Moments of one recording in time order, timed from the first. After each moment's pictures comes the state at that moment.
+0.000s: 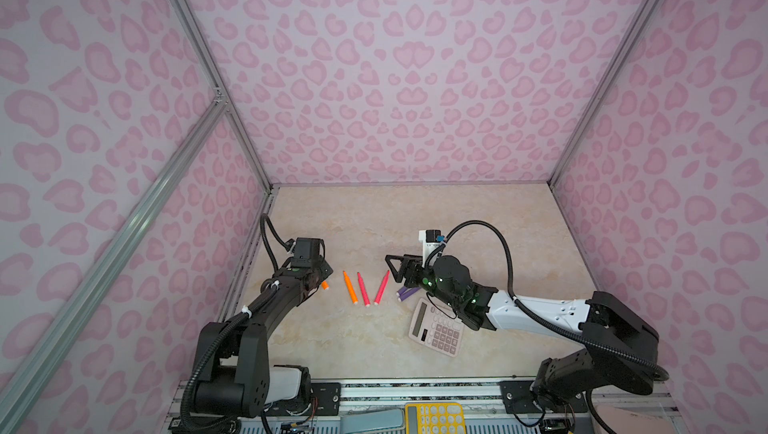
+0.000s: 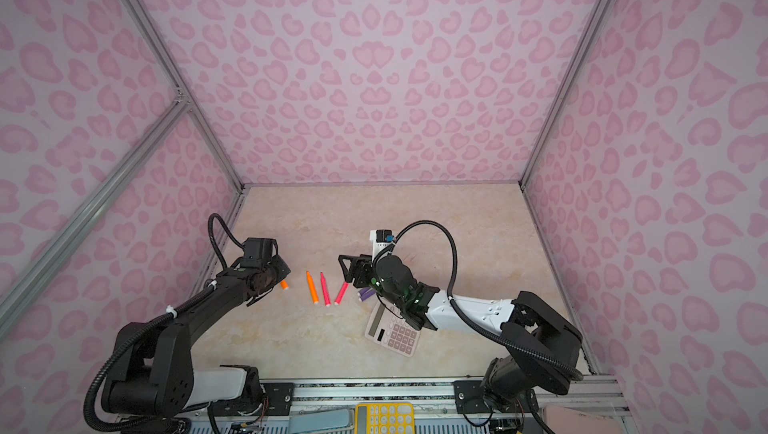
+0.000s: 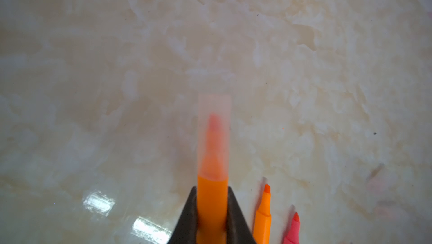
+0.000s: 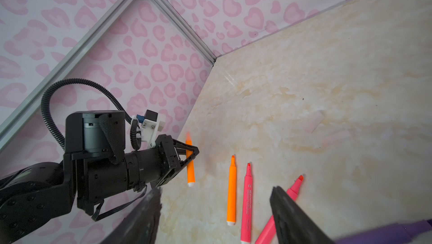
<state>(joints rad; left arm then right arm) -0.10 1.37 0.69 -0.33 -0.15 -0.74 0.95 1.50 0.78 0.49 0.15 0.80</state>
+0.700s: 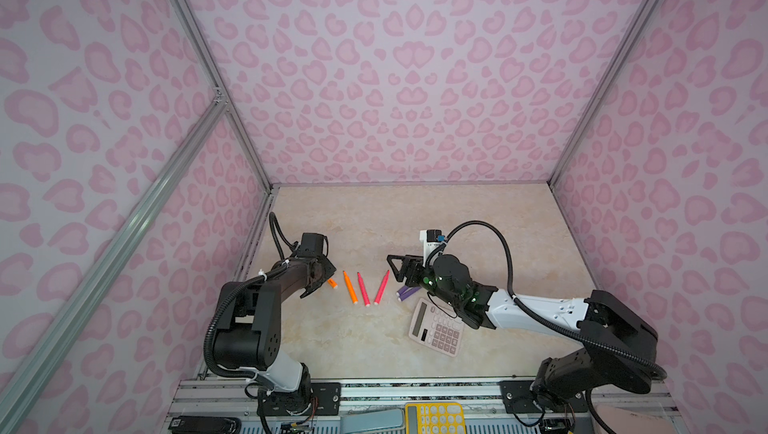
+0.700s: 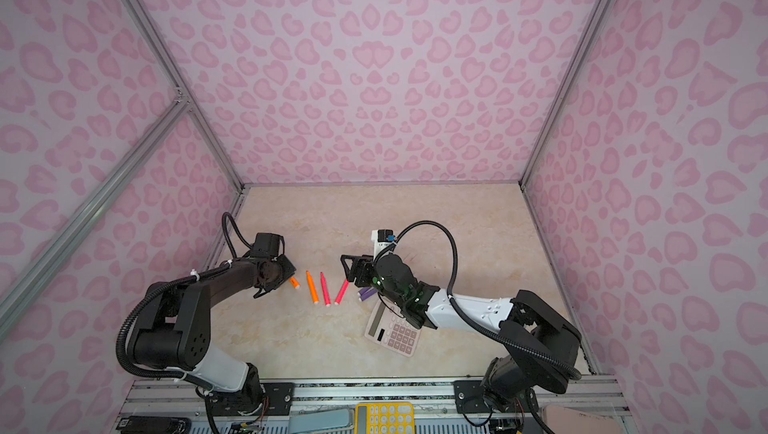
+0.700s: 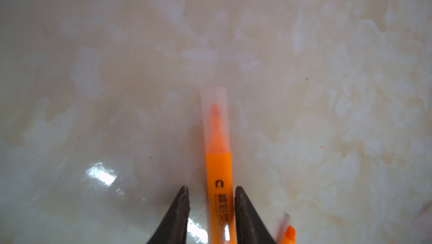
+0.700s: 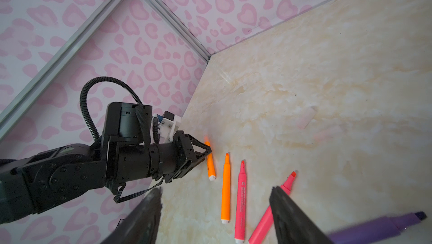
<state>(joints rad) -0.08 1.58 0.77 -0.30 -0.08 -0.78 0.94 1.50 0.77 0.48 0.15 0.81</state>
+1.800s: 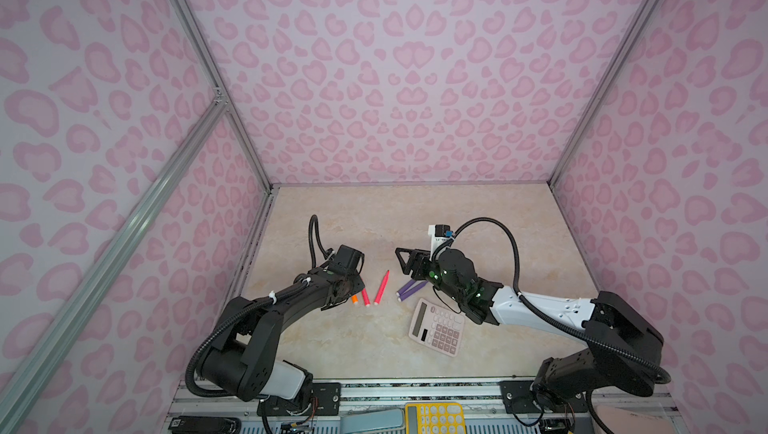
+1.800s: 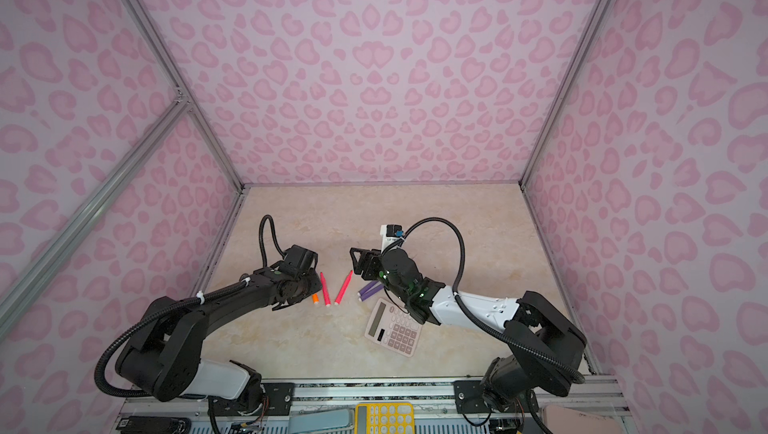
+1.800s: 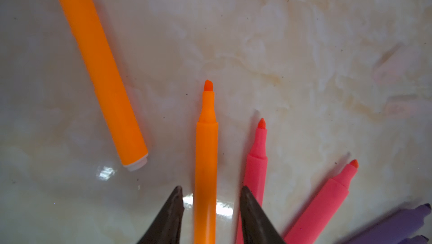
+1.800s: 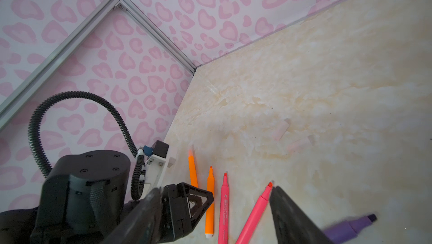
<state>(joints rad) -0.43 1.48 0.71 -0.38 -0.15 -0.88 0.89 1.48 0.77 0.44 0.18 0.80</state>
